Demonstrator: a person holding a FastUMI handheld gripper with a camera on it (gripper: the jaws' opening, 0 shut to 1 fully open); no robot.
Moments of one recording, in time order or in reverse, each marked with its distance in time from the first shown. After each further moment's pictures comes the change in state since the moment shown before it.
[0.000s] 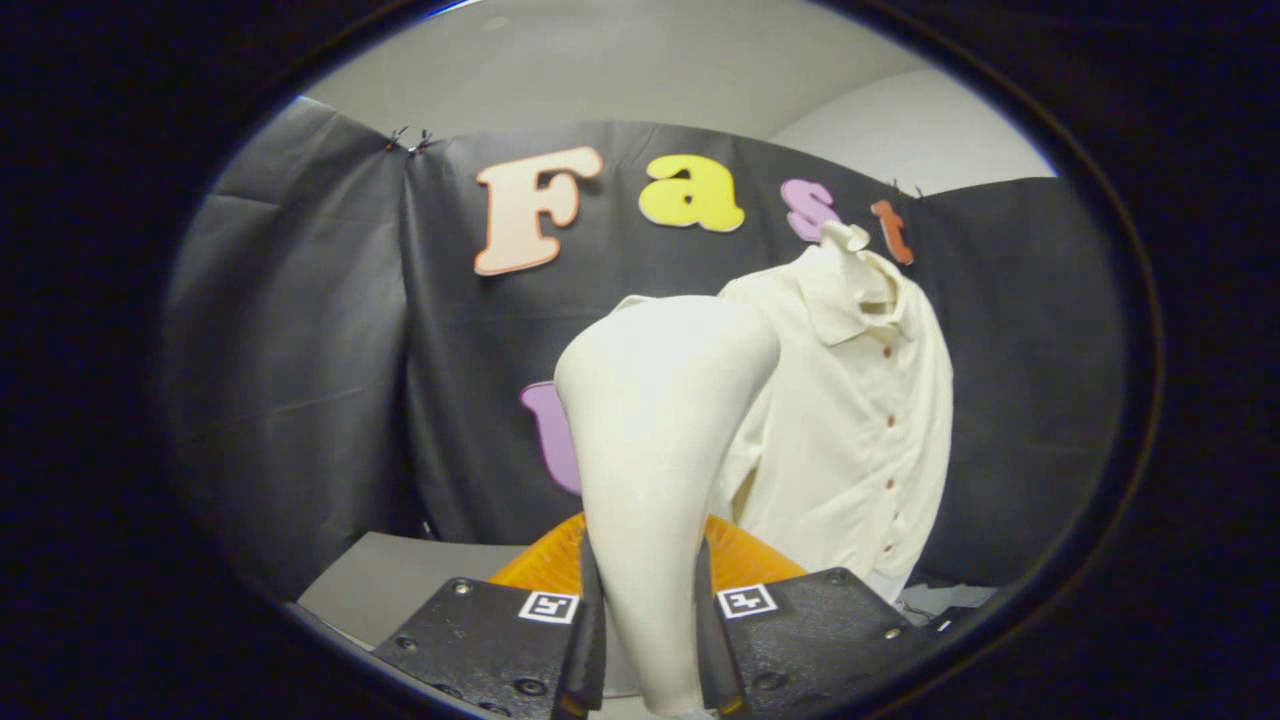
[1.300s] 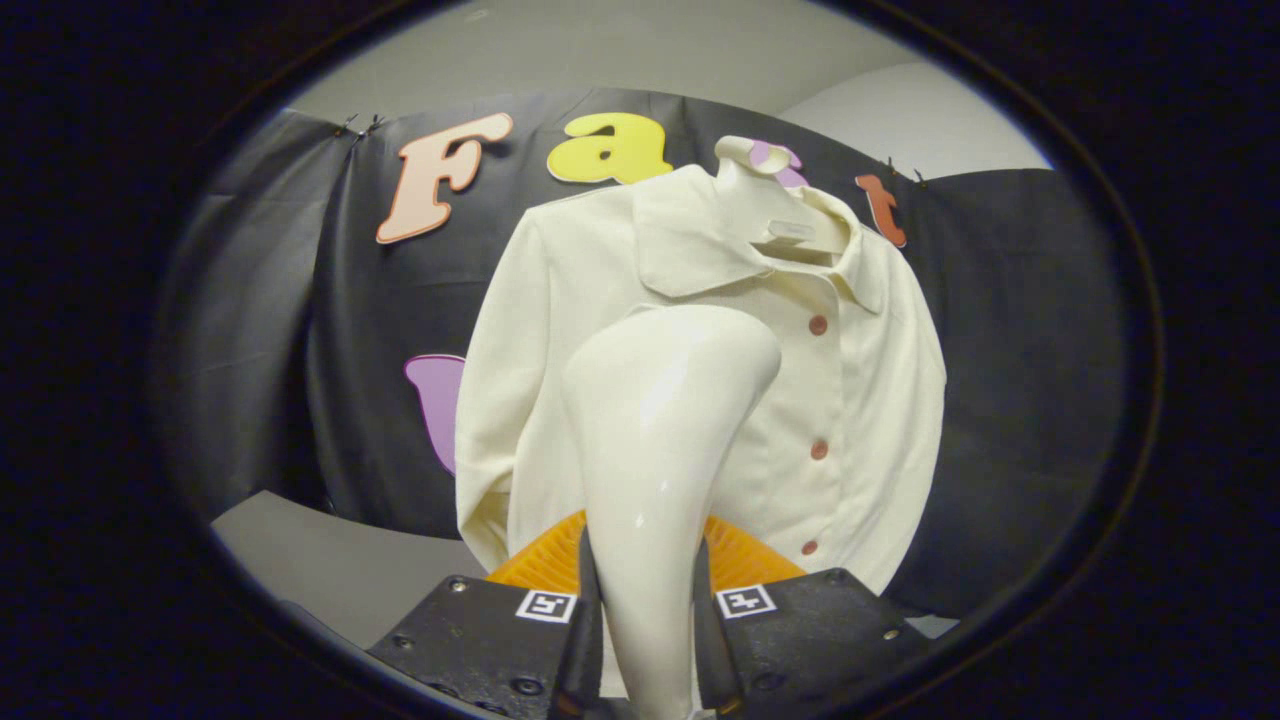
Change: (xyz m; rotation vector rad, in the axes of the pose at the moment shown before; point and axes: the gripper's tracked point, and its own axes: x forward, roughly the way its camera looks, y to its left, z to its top) arm 0.125 -0.136 -0.066 -0.067 0.122 0.051
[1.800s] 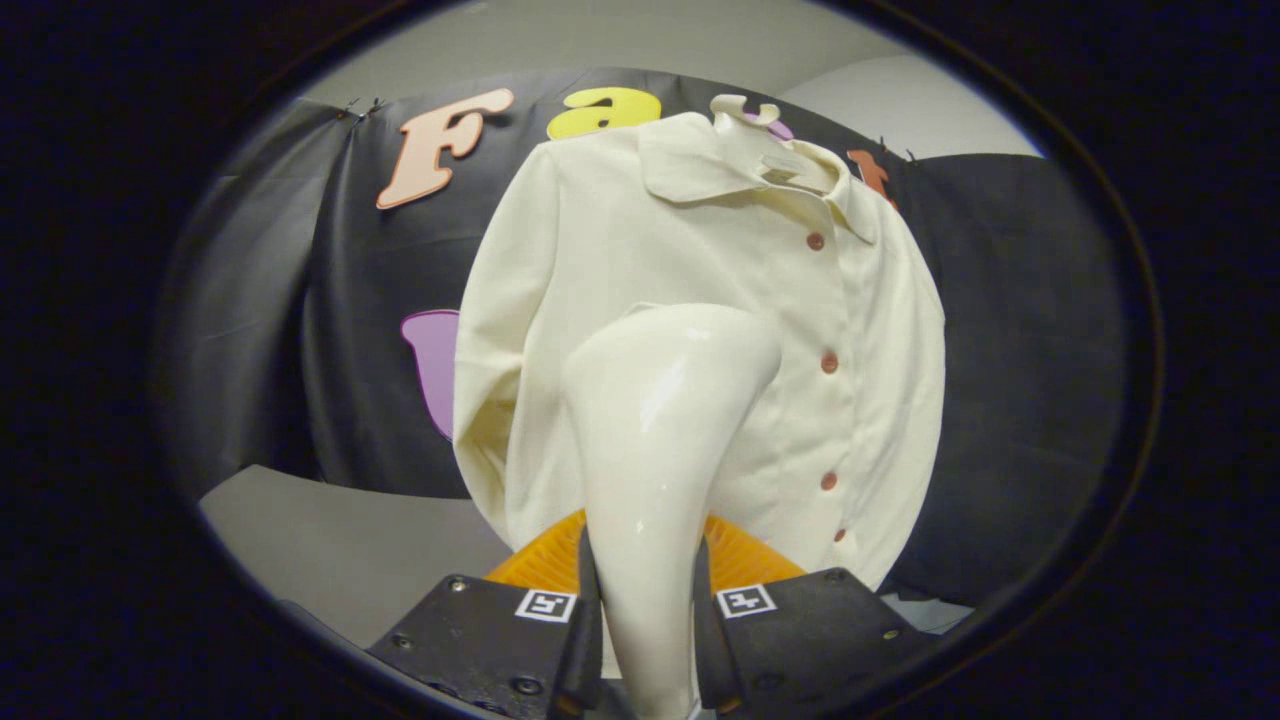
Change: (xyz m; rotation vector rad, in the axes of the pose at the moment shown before) arm -0.009 0.006 -0.063 -0.007 0.057 -0.015
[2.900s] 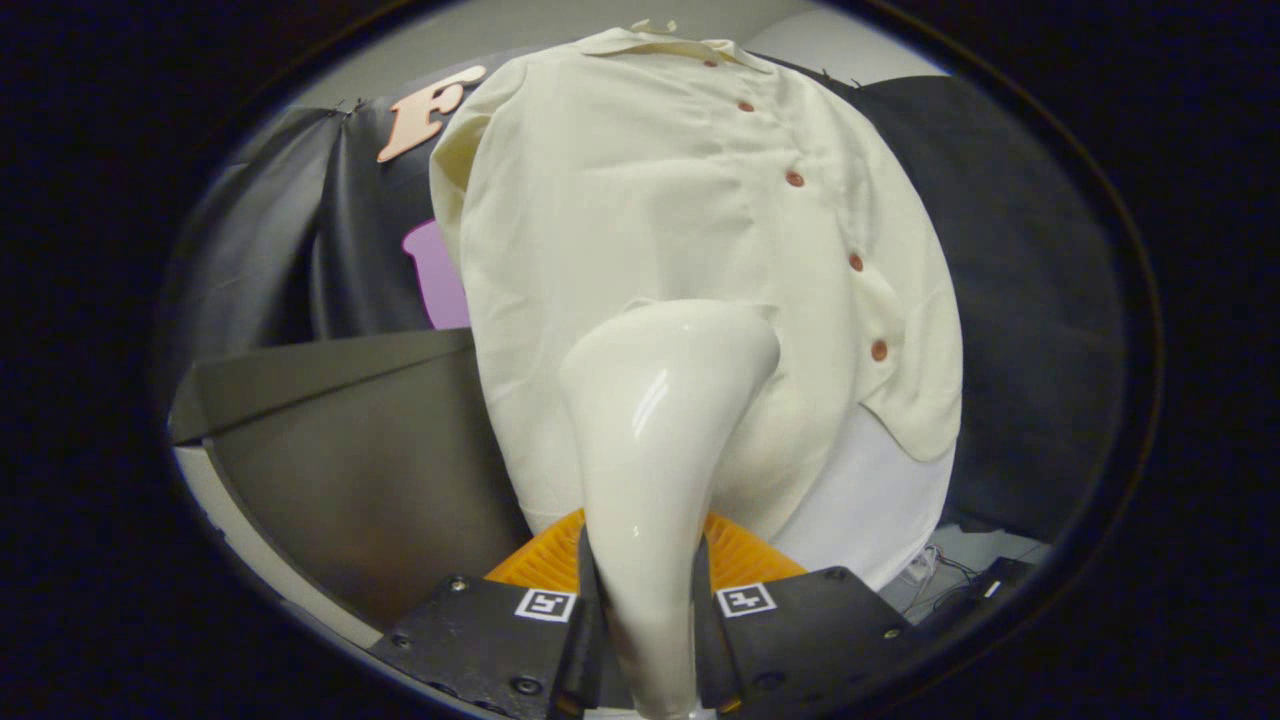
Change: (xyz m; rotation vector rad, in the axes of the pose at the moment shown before) arm -0.006 -0.003 -0.231 0.147 0.095 0.065
